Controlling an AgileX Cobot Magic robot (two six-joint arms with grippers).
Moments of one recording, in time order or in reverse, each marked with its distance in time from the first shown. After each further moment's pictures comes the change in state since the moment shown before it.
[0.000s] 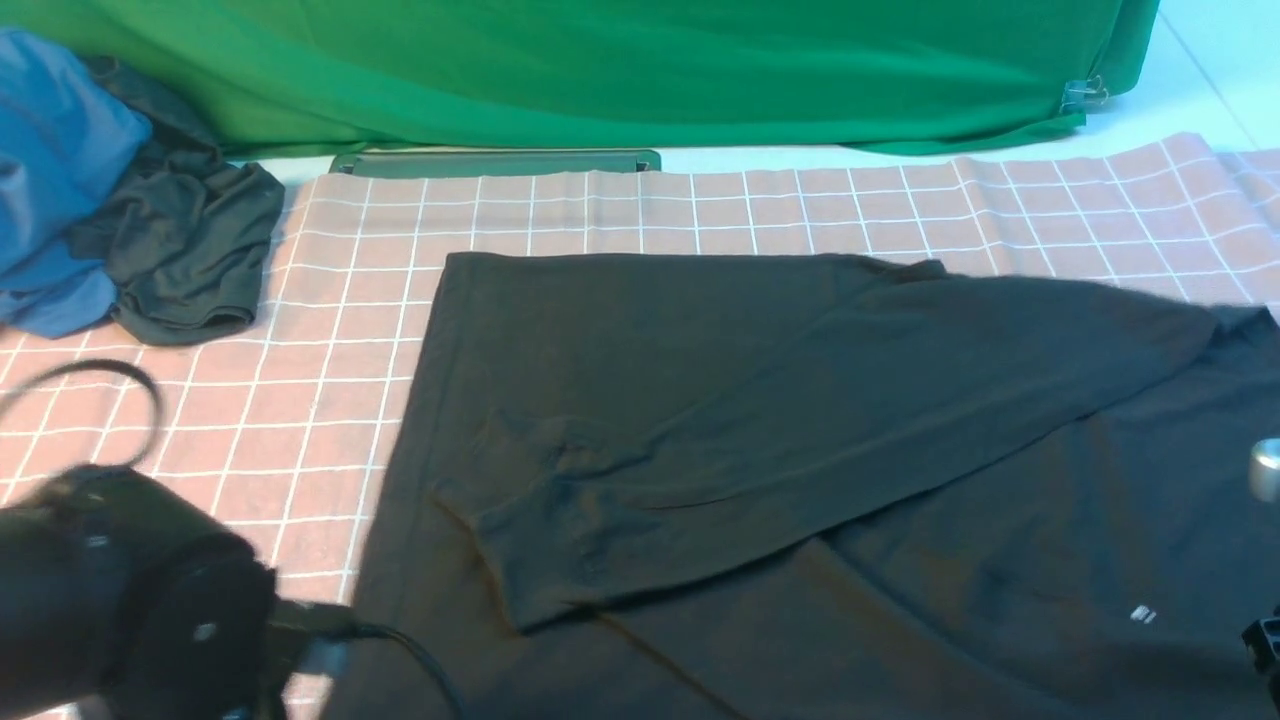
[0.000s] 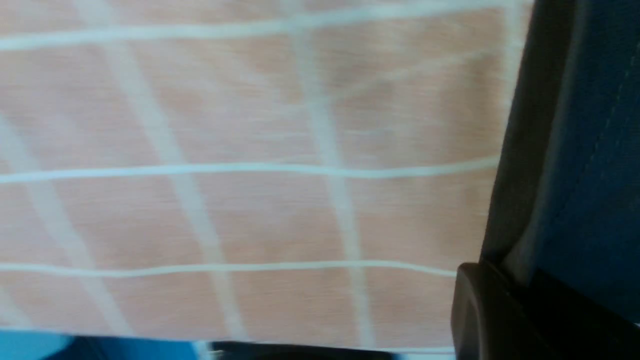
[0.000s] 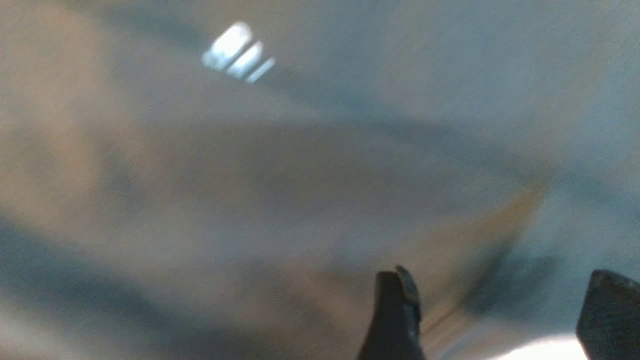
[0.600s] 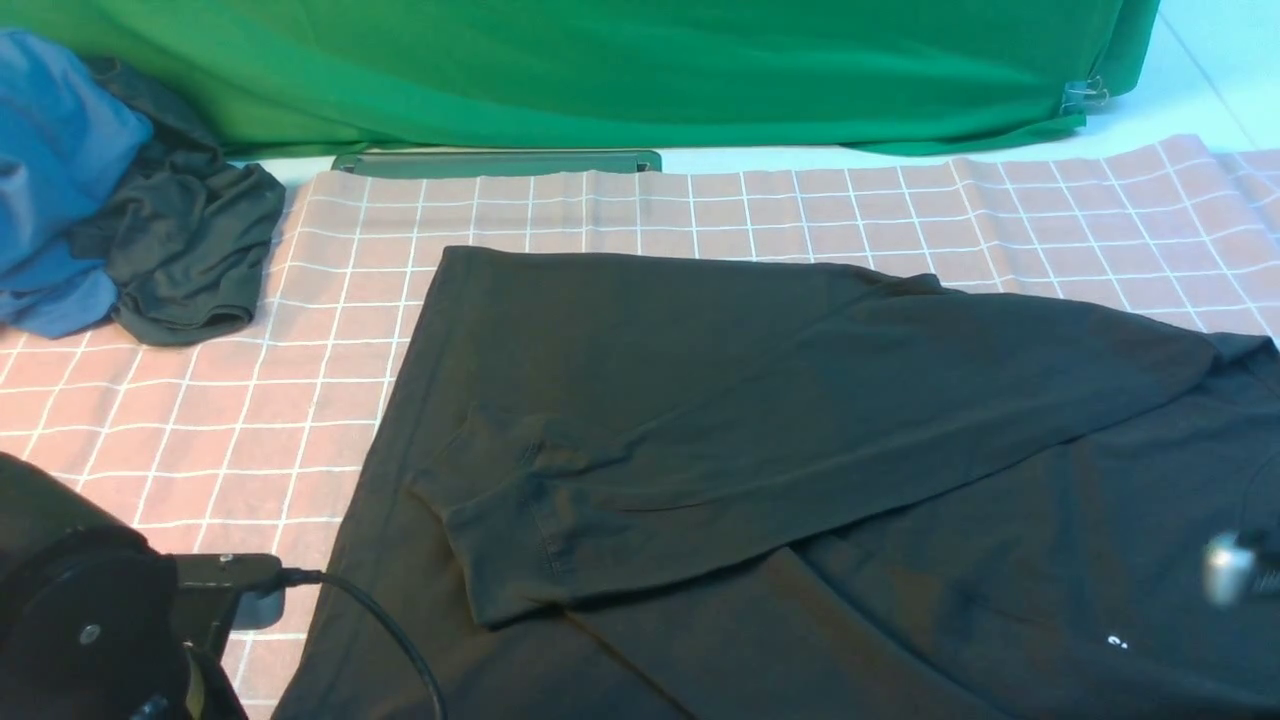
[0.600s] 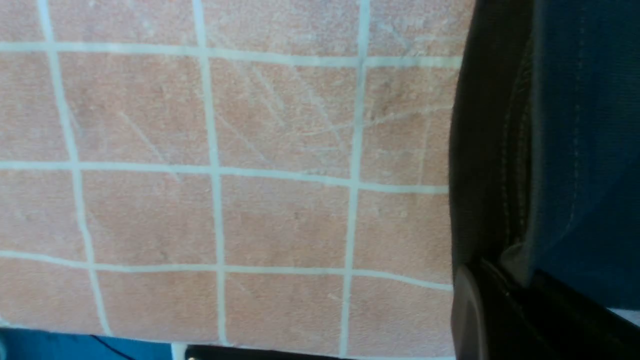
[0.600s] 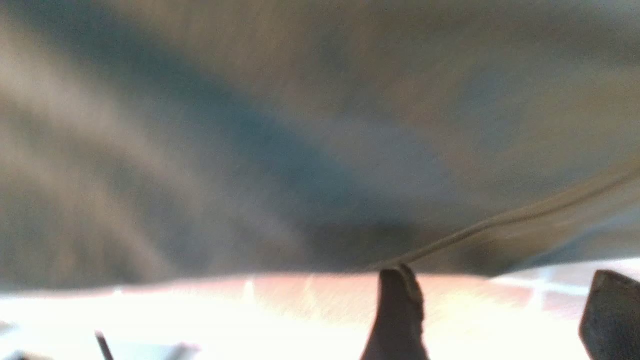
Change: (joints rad) right arm 0.074 -0.002 0.078 0.194 0.169 -0.203; left arm 0.054 -0.112 -0.002 -0.025 -0.024 -0.050
